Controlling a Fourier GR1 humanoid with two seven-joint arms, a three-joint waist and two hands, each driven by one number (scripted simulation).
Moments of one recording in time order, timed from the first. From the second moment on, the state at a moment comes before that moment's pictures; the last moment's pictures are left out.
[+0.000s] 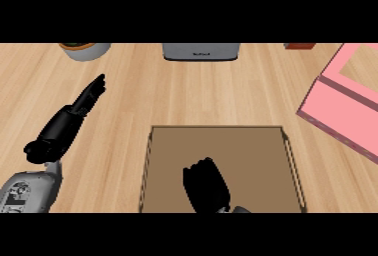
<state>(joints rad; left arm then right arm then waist) -0.22 0.28 -0.01 -1.53 -0.10 -0.20 -0.07 -0.31 -0.08 0.88 -1.46 1.28 0.41 0.47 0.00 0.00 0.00</state>
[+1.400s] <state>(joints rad) -0.20 0.26 0.02 -1.56 -0.12 -0.21 -0.06 -0.27 -0.37 0.20 -1.86 0.84 0.12 0.07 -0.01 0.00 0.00</state>
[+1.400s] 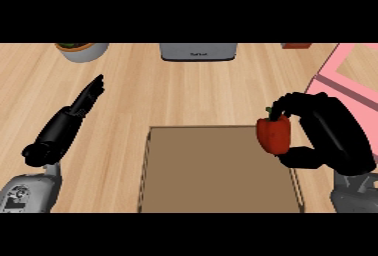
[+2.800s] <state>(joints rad) -0.25 0.24 0.02 -1.52 -0.14 -0.24 -0.08 -0.65 -0.76 -0.18 -0.83 0.79 0.32 -0.20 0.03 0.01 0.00</state>
